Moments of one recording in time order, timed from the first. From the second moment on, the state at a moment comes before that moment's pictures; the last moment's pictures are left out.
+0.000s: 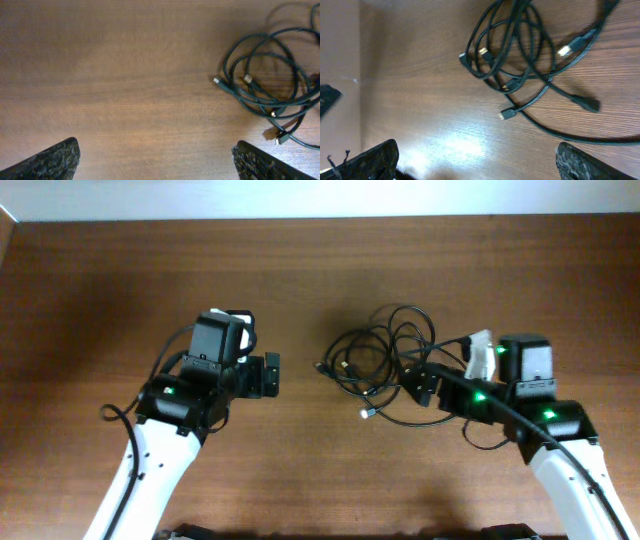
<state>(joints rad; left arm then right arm) -0.28 1.22 1.09 -0.85 -0.07 -0.19 0.10 1.12 0.84 -0.67 -0.56 0.46</state>
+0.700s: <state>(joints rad) -0.28 1.22 1.15 -0.89 -0.19 -0.13 0.32 1.47 0.85 -0.23 -0.41 0.58</state>
